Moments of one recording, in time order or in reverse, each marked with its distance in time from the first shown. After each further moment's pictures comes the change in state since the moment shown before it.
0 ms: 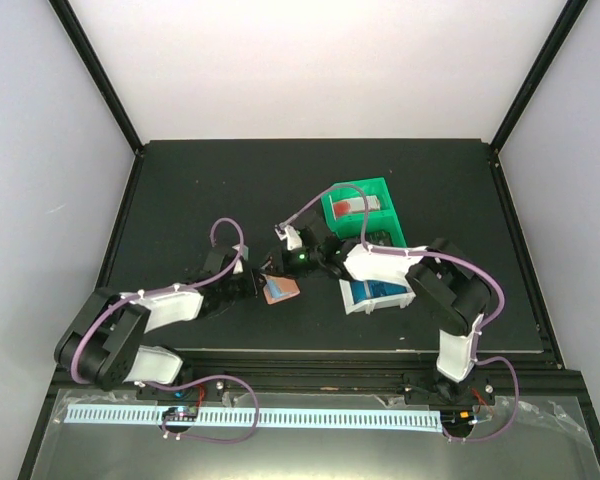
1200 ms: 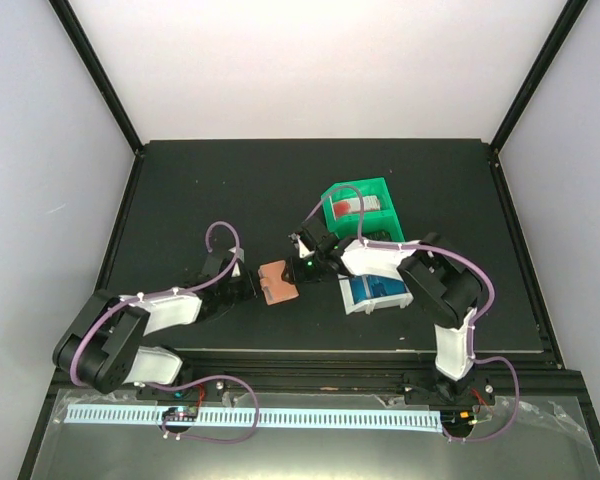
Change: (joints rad) left arm 0.000 -0.040 -0.055 0.010 -0.030 -0.071; right arm -0.034 0.058 0.037 -0.307 0.232 -0.216
